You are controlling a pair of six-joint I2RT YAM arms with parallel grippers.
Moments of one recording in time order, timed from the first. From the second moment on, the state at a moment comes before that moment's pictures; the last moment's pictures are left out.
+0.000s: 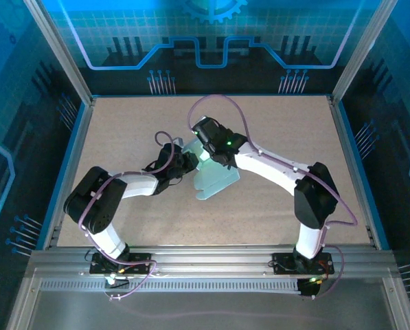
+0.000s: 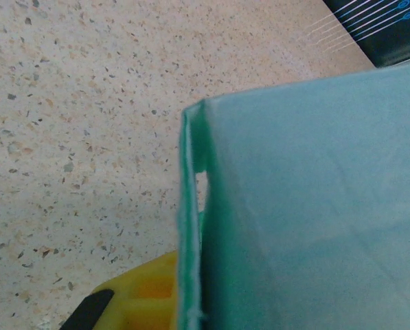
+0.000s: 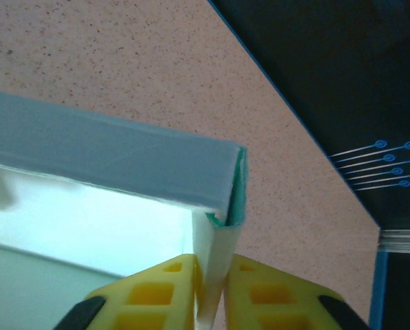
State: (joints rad) left arm -0.47 1.68 0.73 0.40 0.10 -0.90; right arm 0.79 1.82 1.52 -0.56 0.68 -0.26
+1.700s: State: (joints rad) left arm -0.51 1.66 0.84 0.22 0.09 -0.93; right arm 0.72 1.54 1.37 -0.56 0.37 -0.18
